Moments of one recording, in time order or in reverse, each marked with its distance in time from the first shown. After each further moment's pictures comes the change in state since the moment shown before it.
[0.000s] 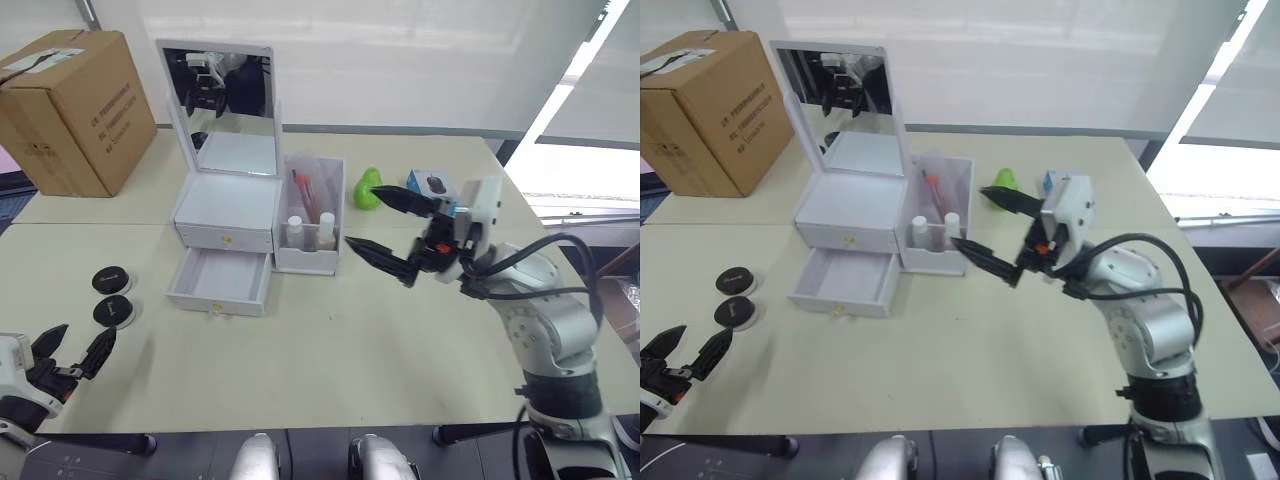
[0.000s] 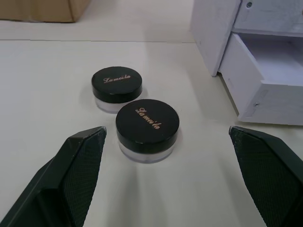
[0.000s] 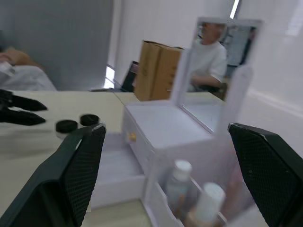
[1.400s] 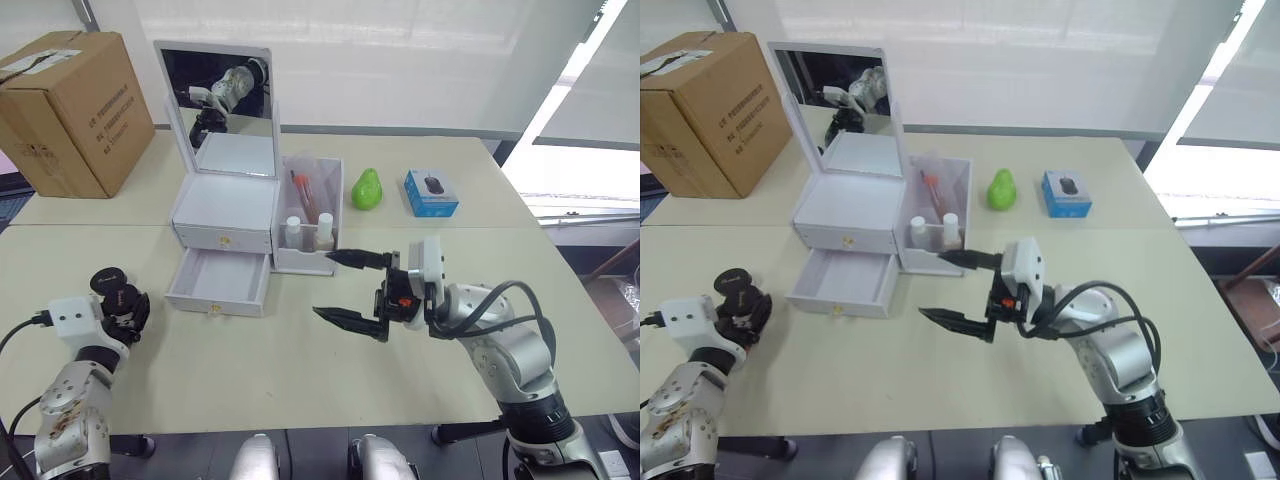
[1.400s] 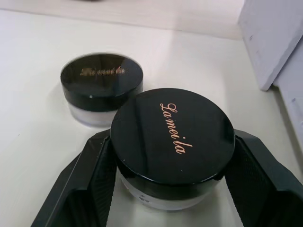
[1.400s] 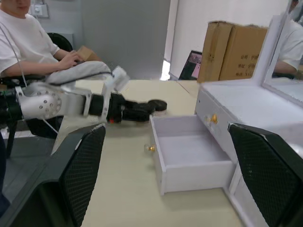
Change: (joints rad) left arm -0.309 -0.082 -0.179 0.159 0.113 -0.037 0.264; right arm 0.194 0.023 0.129 0.064 -0.074 -0.138 0.178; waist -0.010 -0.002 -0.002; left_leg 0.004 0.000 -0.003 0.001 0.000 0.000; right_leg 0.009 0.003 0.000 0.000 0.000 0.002
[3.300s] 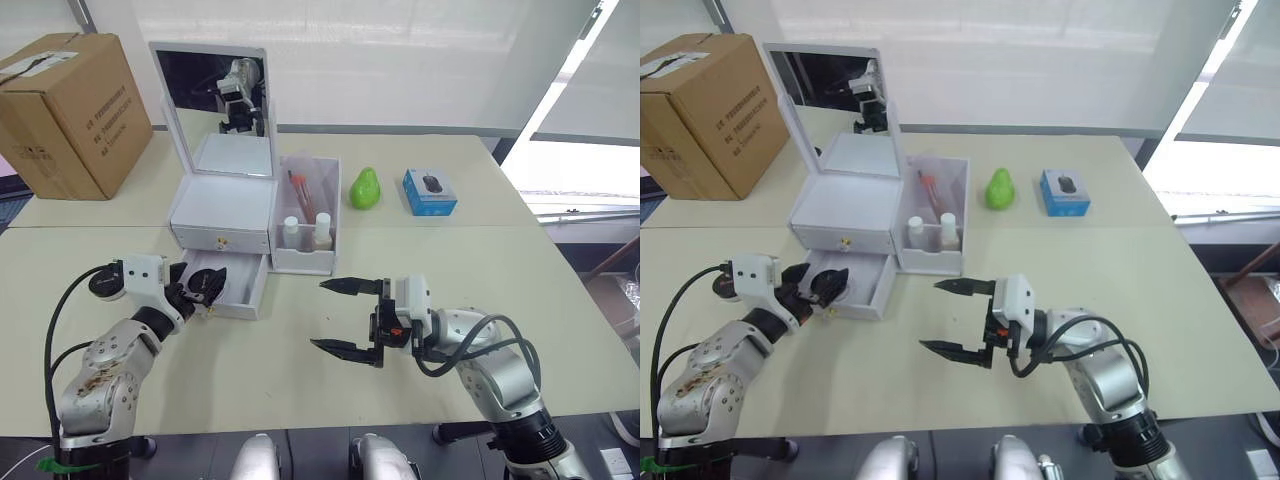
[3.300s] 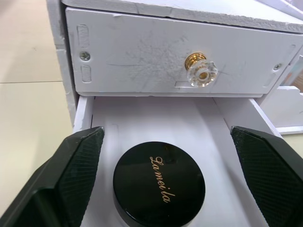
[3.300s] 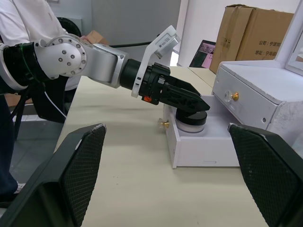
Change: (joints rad) left arm -0.093 0.044 -0.231 -0.285 -0.079 0.309 -0.026; right arm 0.077 0.028 0.069 0.033 -0.105 -0.144 0.032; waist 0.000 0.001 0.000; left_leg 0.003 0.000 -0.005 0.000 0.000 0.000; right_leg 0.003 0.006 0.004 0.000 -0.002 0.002
